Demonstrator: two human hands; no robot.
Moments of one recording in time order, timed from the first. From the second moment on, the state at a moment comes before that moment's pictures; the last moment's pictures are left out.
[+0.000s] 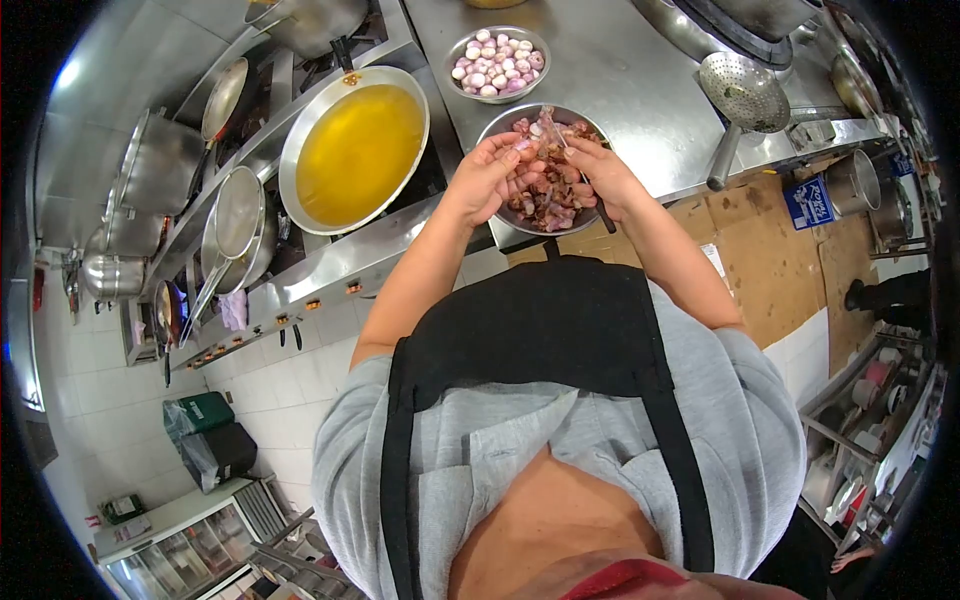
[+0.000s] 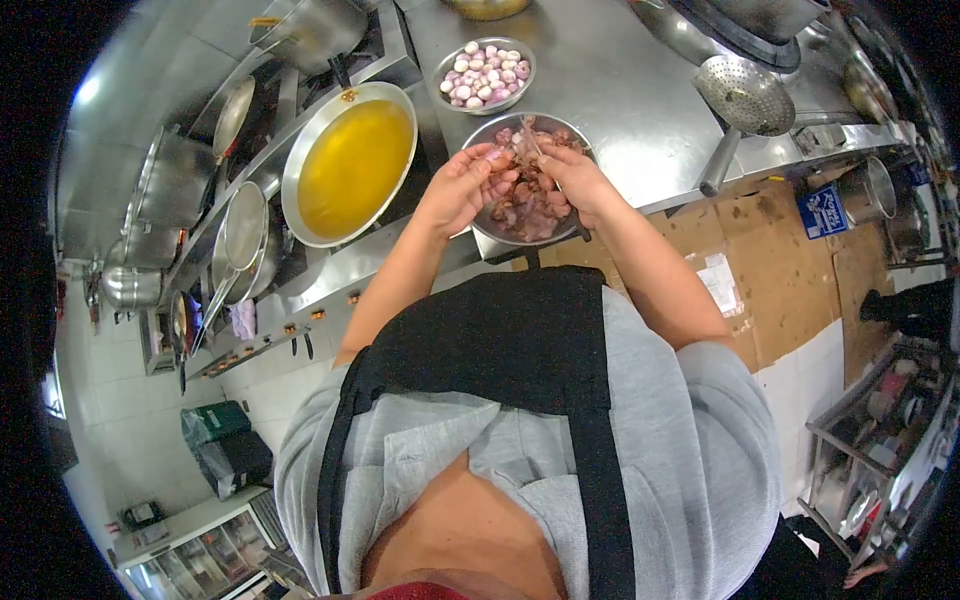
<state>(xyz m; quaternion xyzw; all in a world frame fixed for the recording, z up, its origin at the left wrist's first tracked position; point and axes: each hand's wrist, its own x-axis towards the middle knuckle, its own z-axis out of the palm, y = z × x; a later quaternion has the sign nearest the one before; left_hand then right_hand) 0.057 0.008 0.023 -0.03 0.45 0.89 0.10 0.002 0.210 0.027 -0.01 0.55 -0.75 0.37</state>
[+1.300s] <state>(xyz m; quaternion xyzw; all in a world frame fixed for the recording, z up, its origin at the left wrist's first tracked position) 0.058 0.005 0.022 -0.02 0.50 0.85 0.17 0.024 0.214 0.038 -0.10 0.53 -0.72 0.44</state>
